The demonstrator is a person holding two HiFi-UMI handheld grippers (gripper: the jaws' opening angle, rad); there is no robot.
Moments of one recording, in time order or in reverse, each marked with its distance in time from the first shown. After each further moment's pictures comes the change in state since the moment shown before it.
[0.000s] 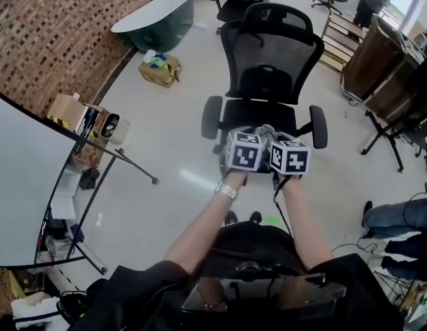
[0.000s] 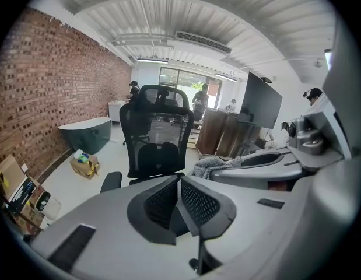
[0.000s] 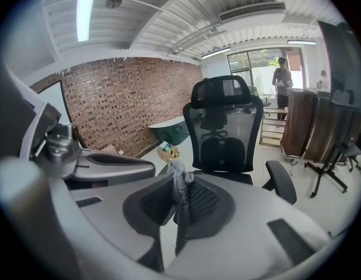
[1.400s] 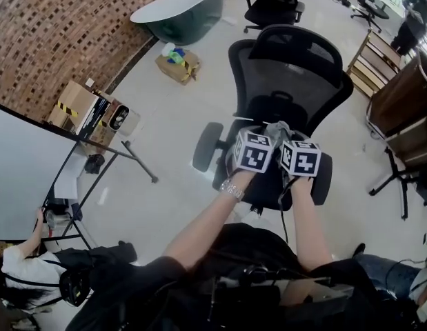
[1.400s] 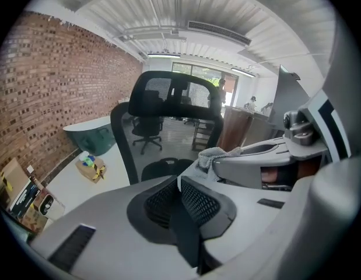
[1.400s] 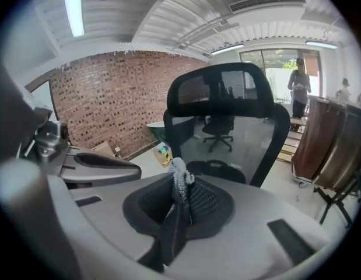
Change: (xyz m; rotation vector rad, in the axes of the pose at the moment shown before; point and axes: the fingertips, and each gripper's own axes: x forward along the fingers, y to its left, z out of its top) left arm 0.184 0.050 0.087 -0.035 0.047 0.130; right arm 0.139 -0.129 0.141 -0.100 0.013 0.044
